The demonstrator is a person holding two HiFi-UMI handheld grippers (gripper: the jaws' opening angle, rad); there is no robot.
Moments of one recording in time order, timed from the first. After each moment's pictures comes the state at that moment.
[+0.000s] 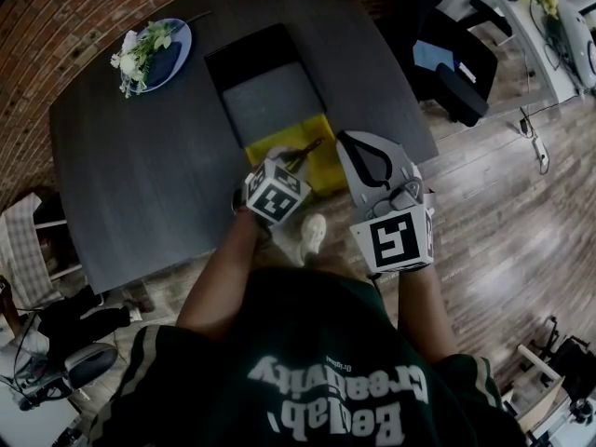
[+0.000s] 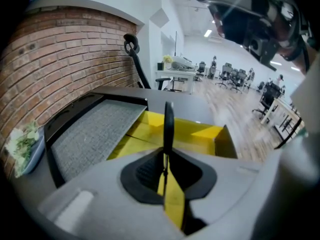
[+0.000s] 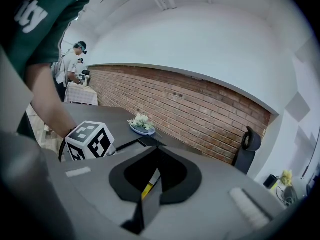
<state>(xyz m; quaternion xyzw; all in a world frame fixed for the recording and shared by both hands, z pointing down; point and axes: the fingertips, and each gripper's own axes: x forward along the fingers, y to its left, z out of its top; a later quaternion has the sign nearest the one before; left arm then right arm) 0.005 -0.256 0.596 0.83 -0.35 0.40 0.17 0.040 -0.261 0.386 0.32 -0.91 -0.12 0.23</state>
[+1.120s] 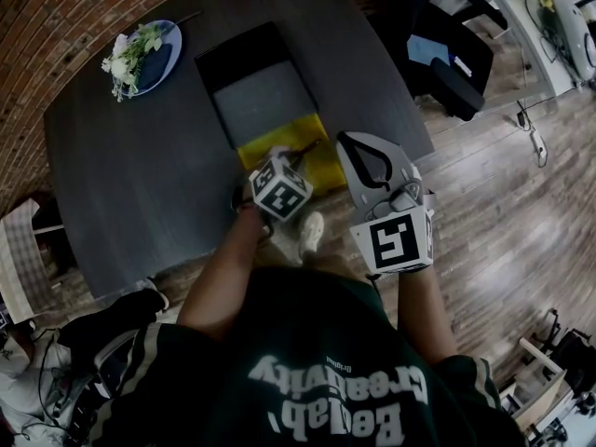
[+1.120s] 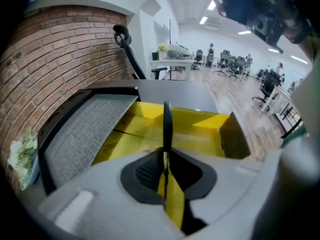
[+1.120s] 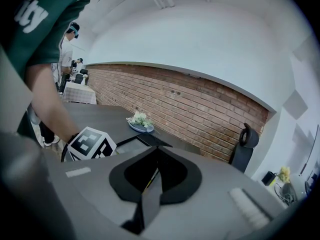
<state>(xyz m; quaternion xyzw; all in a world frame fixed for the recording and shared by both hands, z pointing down) 0.012 -0.259 0.623 0.81 -0.33 0.46 0.16 0.053 -0.264 0.393 0.33 -0.91 -0.11 0.23</state>
